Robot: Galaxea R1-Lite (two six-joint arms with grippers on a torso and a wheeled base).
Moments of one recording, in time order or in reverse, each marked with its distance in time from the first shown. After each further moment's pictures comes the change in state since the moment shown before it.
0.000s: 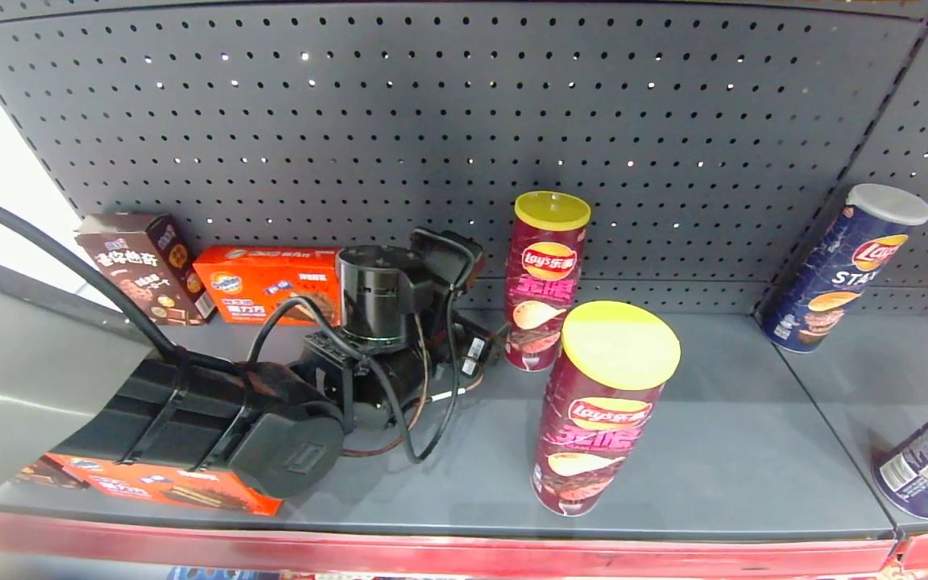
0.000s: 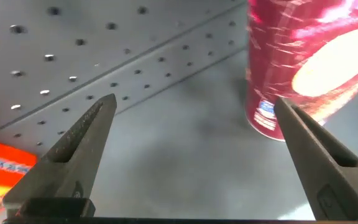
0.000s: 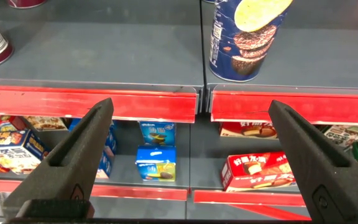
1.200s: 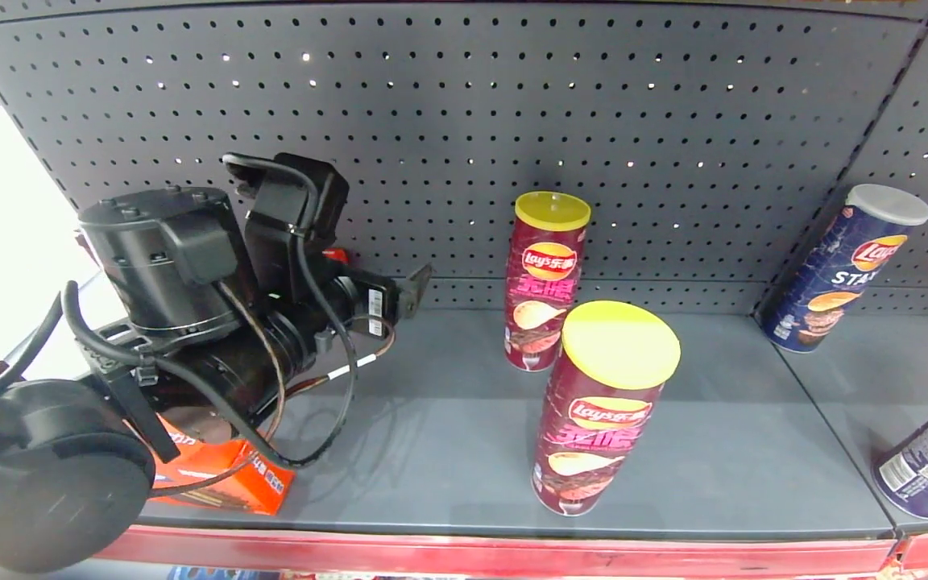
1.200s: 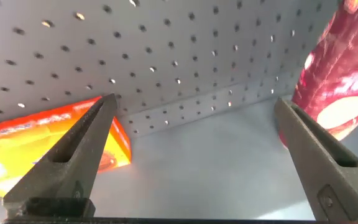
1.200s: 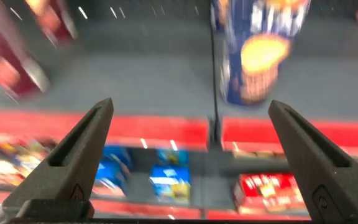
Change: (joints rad) left arm 0.068 -0.318 0.234 -0.121 0.024 -0.067; right arm 0.016 0.101 -0.183 -0.001 0.064 0.055
